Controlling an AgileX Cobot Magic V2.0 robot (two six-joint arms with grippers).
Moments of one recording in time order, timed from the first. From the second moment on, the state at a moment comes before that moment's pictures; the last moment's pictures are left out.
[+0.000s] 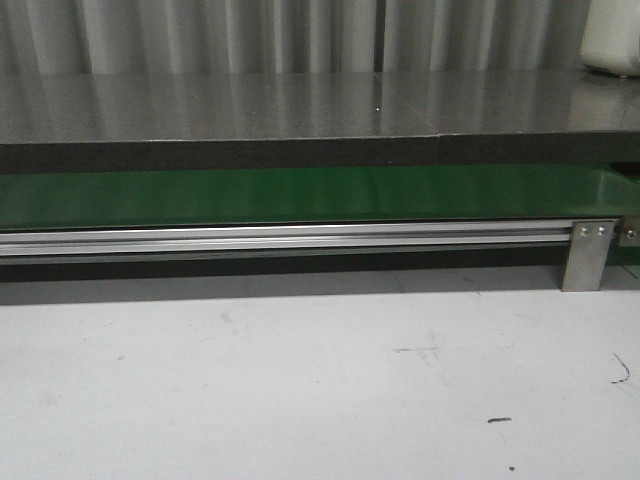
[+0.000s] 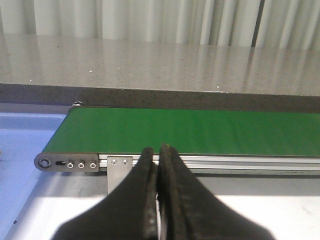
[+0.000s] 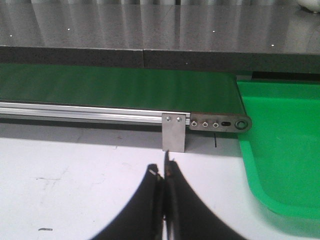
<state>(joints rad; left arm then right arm) -0.03 0.00 0.01 -0.01 0.10 -0.04 0.14 -0.01 0.03 0.09 0.16 -0.04</state>
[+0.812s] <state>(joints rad) -0.03 0.37 -0.46 0.06 0.36 -0.04 0.14 0.37 -0.54 0.09 0.43 -0.03</state>
